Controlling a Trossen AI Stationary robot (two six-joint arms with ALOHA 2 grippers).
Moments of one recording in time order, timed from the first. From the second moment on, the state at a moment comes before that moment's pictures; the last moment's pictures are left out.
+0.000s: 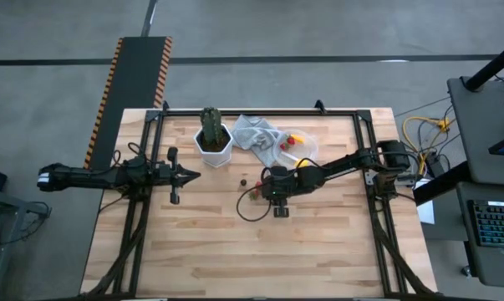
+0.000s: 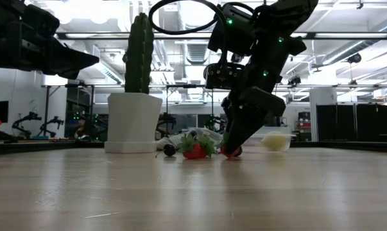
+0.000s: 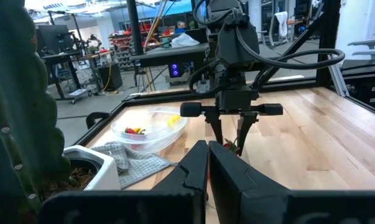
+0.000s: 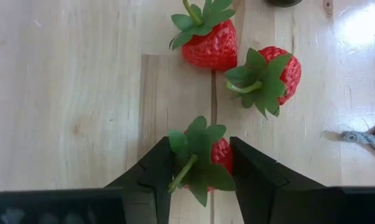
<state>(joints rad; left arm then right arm) 0.00 0.28 0.04 0.18 -0.10 0.14 0.08 1.86 1.08 -0.32 0.10 0.00</state>
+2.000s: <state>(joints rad) 0.00 0.28 0.04 0.17 -0.10 0.14 0.05 1.85 1.38 -0.81 0.39 -0.03</state>
